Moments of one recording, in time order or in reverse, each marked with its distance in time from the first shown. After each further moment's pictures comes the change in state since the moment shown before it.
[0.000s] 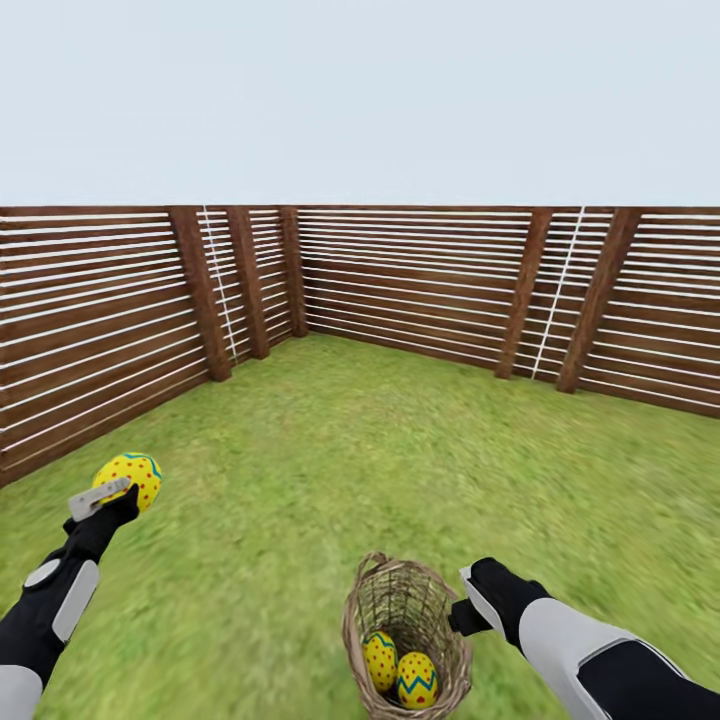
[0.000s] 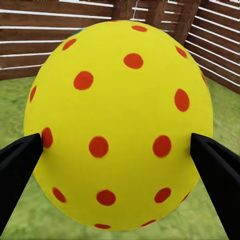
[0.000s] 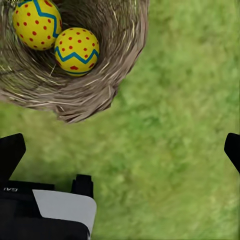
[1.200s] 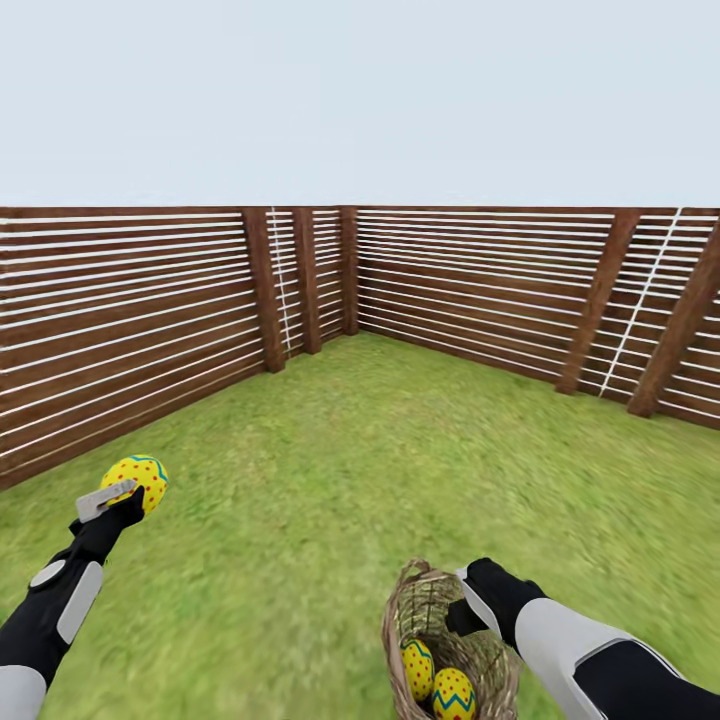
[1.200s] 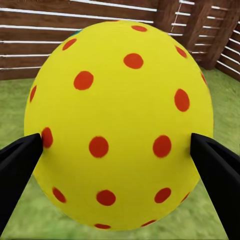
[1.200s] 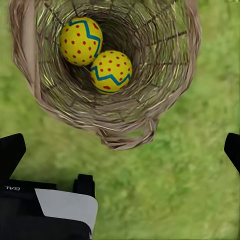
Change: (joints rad) left arm 0.000 -0.006 -0.012 0.008 -0.009 0.009 -0.006; right arm 0.000 0.012 0.000 0.002 0.001 -0.002 -0.007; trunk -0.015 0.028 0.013
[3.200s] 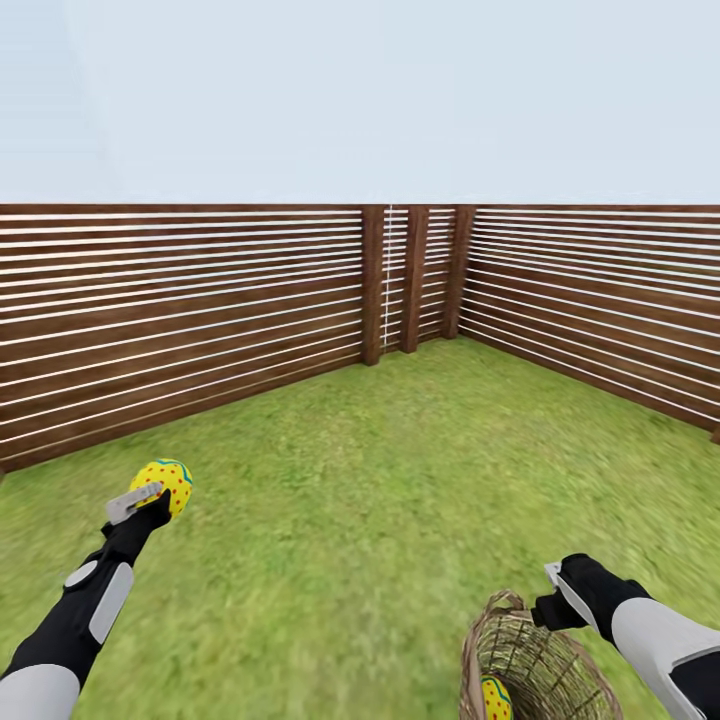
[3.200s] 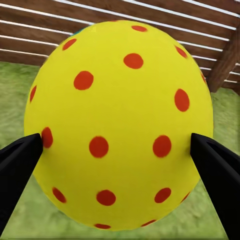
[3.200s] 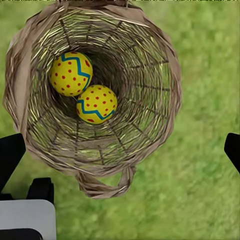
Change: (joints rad) left arm 0.000 -0.083 -0.005 0.002 -0.005 0.000 0.007; right arm 0.000 -0.288 -0.008 -0.037 -0.016 0.002 0.131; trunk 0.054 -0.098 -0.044
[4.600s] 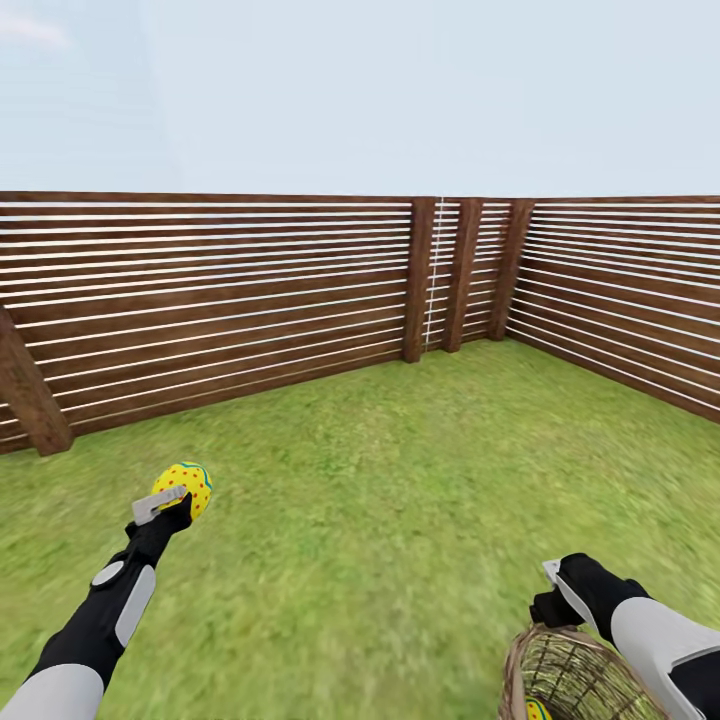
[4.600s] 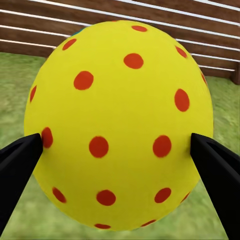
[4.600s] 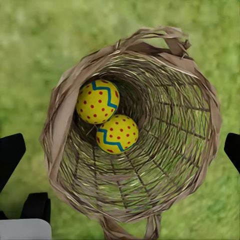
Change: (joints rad) left arm 0.000 -0.063 -0.003 0.003 -0.113 -0.001 0.003; right arm 0.000 0.002 0.002 -0.003 0.005 -0.022 0.000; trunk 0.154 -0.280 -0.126
